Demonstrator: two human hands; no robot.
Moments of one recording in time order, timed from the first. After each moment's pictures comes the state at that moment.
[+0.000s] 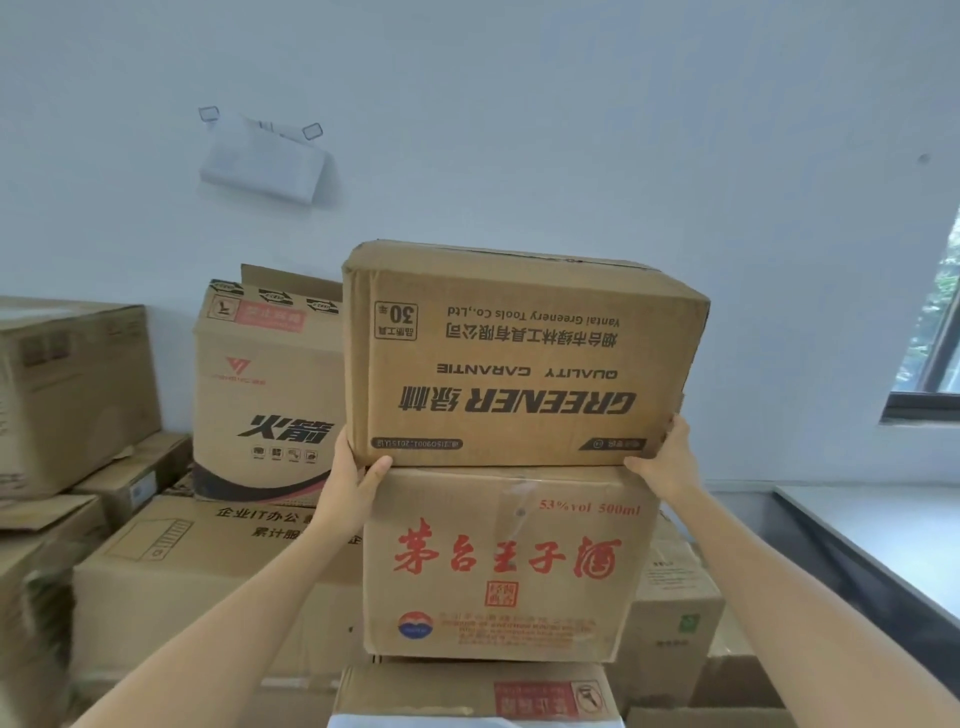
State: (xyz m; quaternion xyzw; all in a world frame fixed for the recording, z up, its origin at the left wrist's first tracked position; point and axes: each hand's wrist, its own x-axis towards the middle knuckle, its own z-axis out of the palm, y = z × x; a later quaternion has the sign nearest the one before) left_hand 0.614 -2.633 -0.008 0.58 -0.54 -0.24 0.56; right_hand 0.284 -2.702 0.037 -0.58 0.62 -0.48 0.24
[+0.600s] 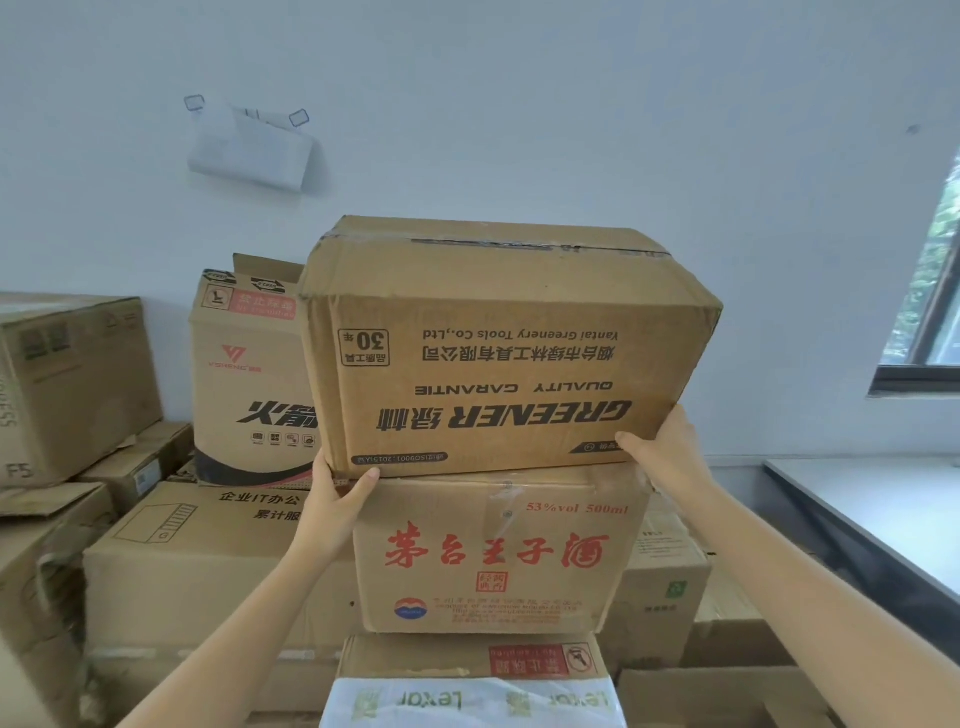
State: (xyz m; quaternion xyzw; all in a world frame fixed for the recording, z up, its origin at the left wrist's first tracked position) left_hand 0.604 -2.595 -0.030 0.58 -0.49 -0.26 0.60; right_hand 0.276 -2.661 0.040 -0.56 0.64 -0.46 0.25
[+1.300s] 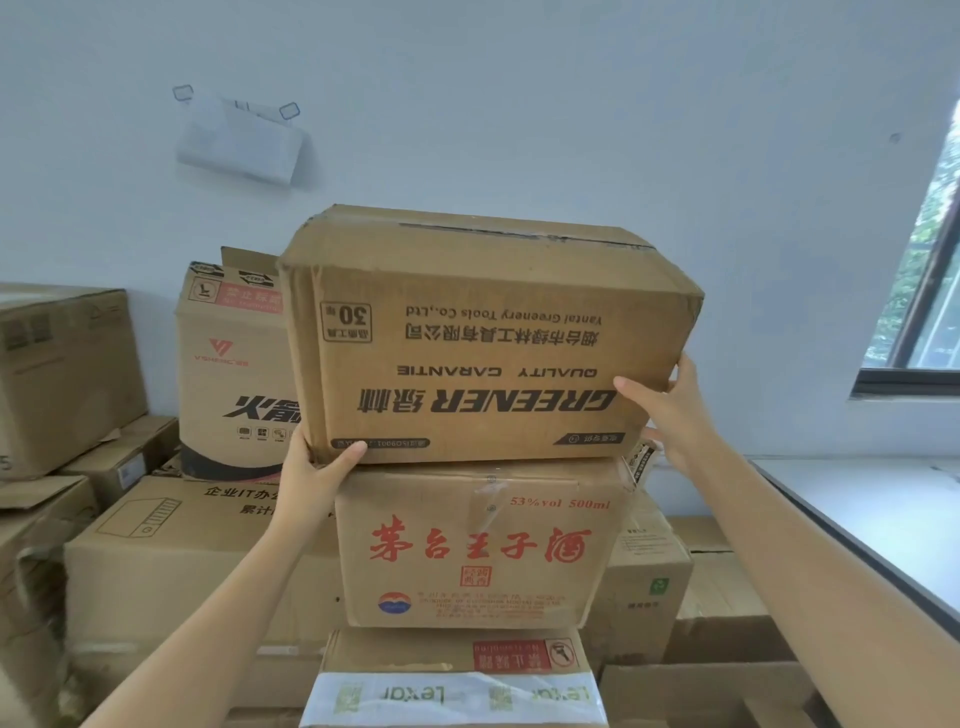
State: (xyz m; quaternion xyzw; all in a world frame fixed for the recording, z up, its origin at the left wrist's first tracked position) left_hand 0.600 -2.595 -0.008 0.56 -0.47 -0.22 0.65; right_hand 0.265 -2.647 0.084 -0.53 0.49 -0.58 0.38
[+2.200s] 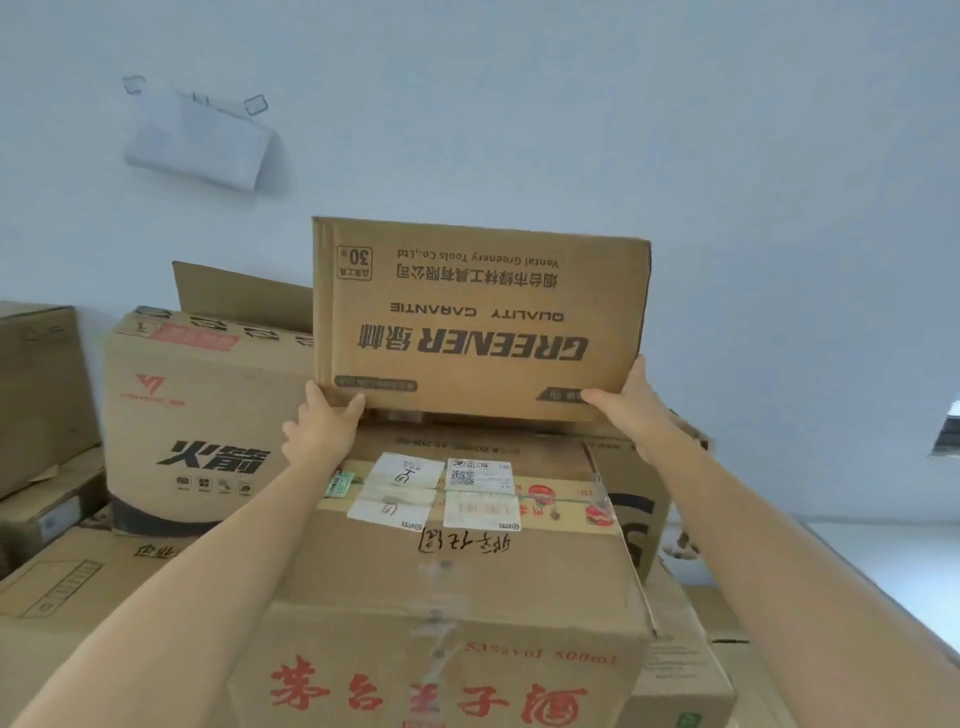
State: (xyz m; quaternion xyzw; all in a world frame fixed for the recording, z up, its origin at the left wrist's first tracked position) left_hand 0.594 -2.822 0.039 0.81 -0.40 -0.12 0.42; right_hand 0.272 -2.867 0.096 -0.62 0.52 -0.49 0.33
